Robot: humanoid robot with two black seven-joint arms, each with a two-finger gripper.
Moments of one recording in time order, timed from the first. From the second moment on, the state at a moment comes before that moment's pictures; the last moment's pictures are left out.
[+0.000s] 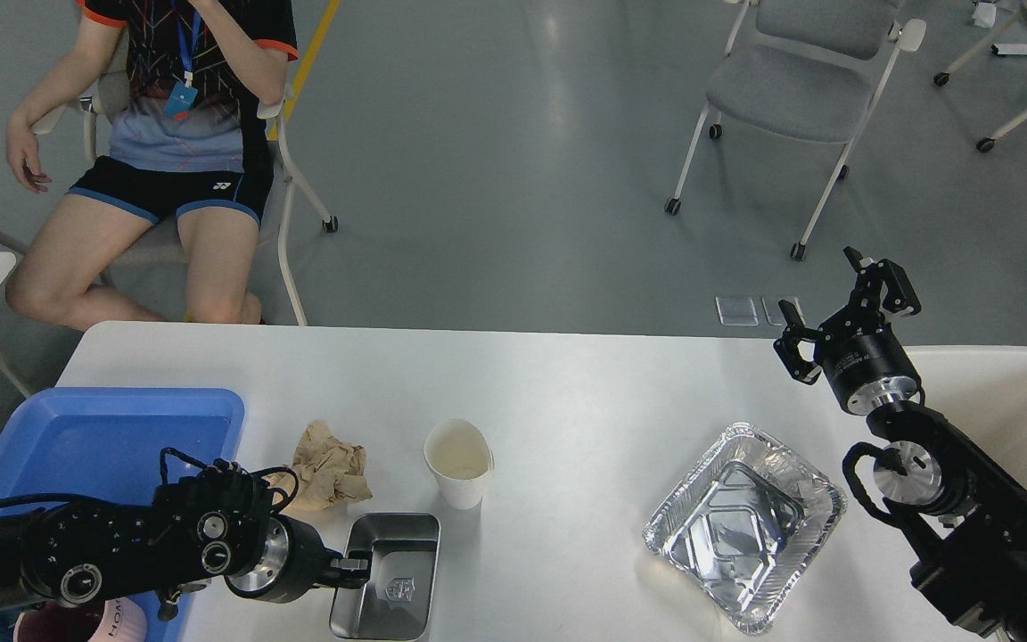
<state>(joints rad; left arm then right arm) -0.87 0.49 0.17 -1.34 0.91 -0.31 0.36 0.43 -0.26 1.17 0.87 -0.29 0.20 0.30</state>
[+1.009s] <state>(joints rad) -0.97 1.15 -0.47 -1.66 0.81 -0.91 0.38 0.44 -0.26 1.16 0.83 -0.29 0.20 0.30</state>
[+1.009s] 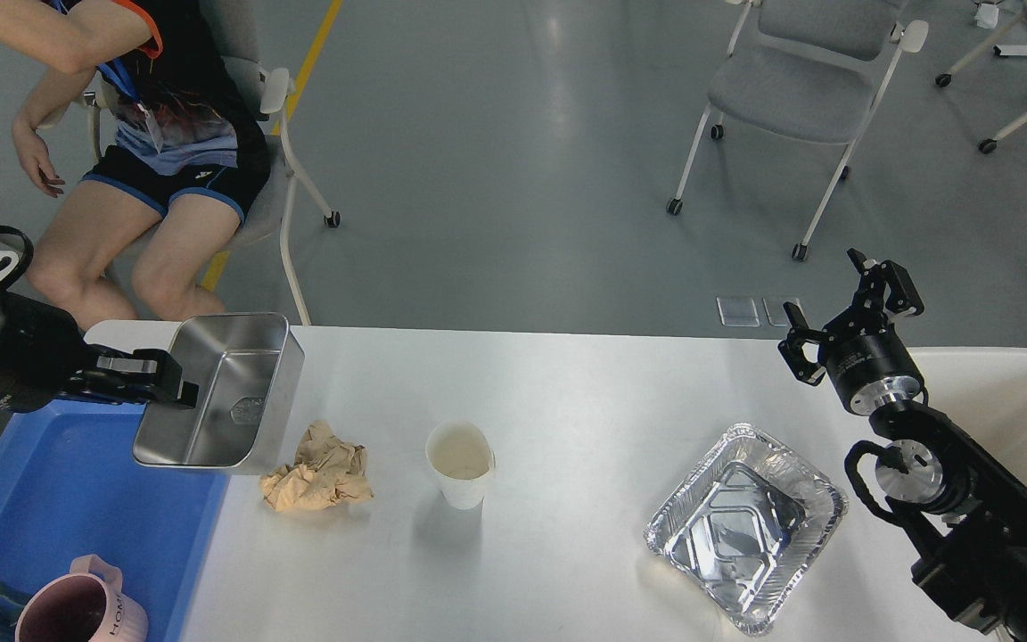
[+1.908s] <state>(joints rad) -0.67 0.71 -0.47 -0.70 0.75 -0.49 0.35 0.43 -0.26 1.16 0.83 -0.29 0.20 0.30</state>
